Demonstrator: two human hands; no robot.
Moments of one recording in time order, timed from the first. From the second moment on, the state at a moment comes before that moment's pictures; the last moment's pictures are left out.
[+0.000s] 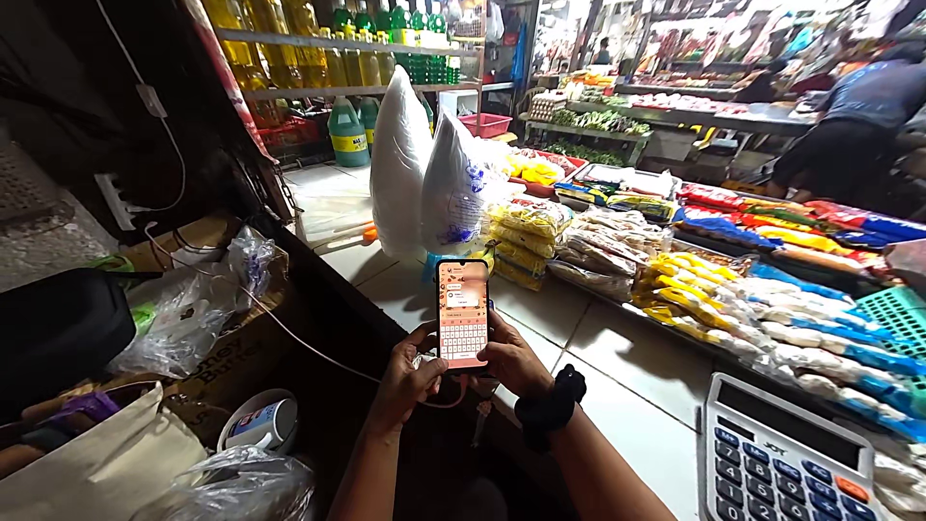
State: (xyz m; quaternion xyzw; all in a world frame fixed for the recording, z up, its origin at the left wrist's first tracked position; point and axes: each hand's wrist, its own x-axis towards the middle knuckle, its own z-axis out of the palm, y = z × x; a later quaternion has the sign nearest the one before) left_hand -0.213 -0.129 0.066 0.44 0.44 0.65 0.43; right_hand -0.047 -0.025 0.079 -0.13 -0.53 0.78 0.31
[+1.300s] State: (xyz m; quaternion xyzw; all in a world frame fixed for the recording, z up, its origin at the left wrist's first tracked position) left_hand -0.213 -0.130 0.067 0.41 0.44 0.67 0.44; right_hand -0.045 -0.024 0.078 -0.11 -0.52 0.79 0.30
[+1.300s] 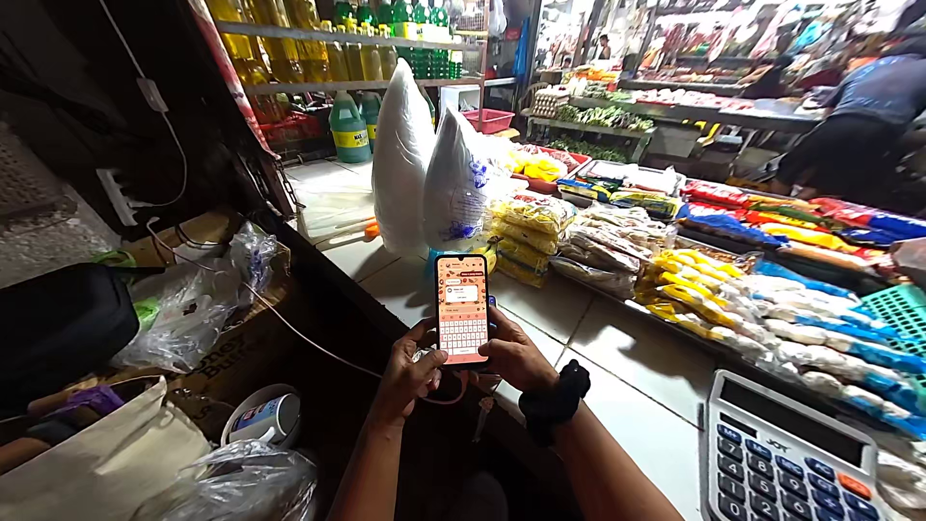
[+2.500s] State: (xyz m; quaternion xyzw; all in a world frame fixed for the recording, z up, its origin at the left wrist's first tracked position) left_hand -0.215 -0.131 0.067 0.43 0.43 0.66 0.44; right_hand -0.044 -0.022 0.078 -0.10 -0.54 0.78 0.29
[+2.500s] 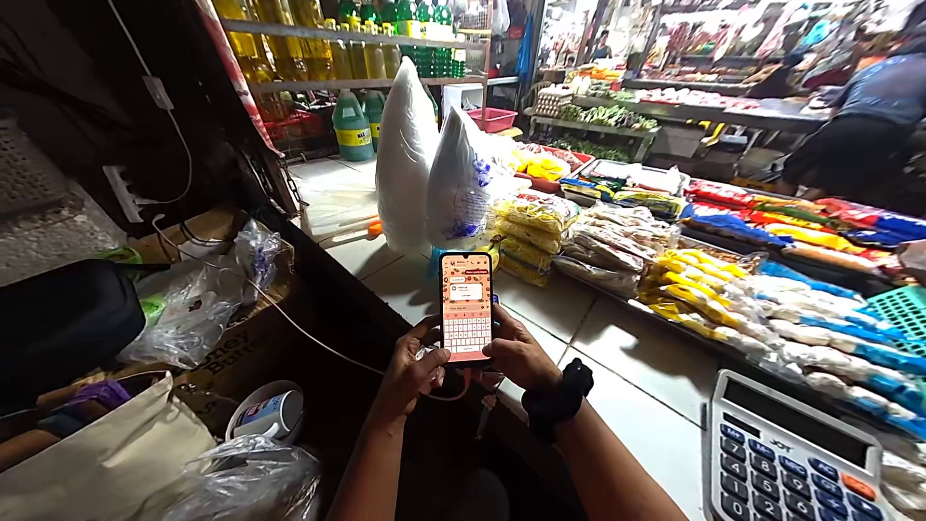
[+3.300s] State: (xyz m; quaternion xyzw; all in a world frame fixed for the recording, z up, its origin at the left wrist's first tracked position) left_hand -0.200 -0.127 0.080 0.34 0.47 0.68 0.46; right_hand -0.048 -0.025 0.077 -0.14 -0.48 0.80 0.34
